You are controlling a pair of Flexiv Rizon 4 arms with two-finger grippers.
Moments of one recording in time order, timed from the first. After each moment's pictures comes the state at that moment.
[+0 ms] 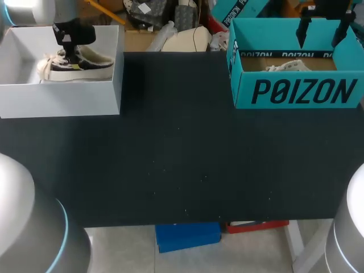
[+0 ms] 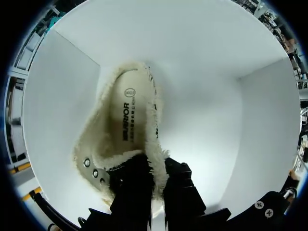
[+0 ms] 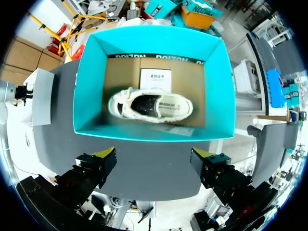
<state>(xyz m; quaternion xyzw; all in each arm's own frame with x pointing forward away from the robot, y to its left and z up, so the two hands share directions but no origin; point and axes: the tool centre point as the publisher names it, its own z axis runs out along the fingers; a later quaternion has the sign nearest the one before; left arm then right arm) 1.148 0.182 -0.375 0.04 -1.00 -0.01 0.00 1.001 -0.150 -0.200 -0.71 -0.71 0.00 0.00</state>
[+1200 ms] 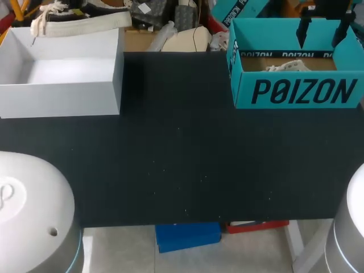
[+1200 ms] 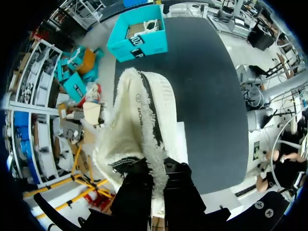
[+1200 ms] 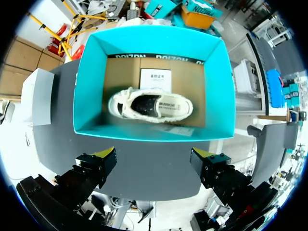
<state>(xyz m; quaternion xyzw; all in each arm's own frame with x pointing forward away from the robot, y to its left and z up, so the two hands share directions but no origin) 1.031 0.074 -0.099 -0.05 -0.99 0.05 -0.10 1.001 -0.150 -0.200 -0.71 -0.71 0.00 0.00</state>
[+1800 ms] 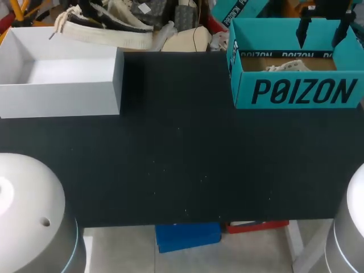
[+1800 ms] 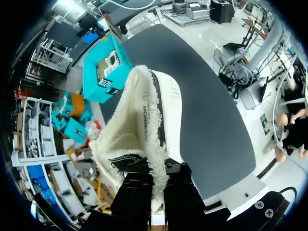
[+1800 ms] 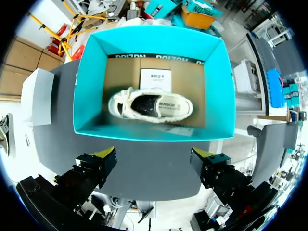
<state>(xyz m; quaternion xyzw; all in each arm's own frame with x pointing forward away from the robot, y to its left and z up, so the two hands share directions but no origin) 0.955 0.024 -0.082 -0.22 -0.96 0.08 -0.13 1.001 -0.150 -0.200 -0.71 -0.71 0.00 0.00</state>
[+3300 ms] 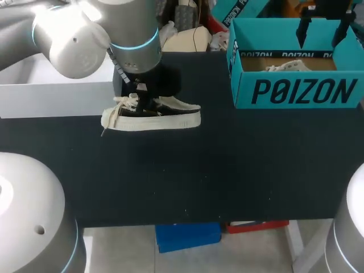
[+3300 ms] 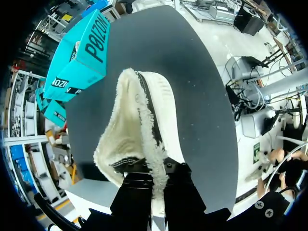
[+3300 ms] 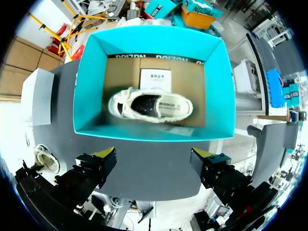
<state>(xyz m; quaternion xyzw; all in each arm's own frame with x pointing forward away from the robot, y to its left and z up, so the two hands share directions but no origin) 0.843 -0.105 -0.269 -0.12 -0.99 0.03 -0.09 1.001 -0.150 -0.200 -0.71 -0.71 0.00 0.00</state>
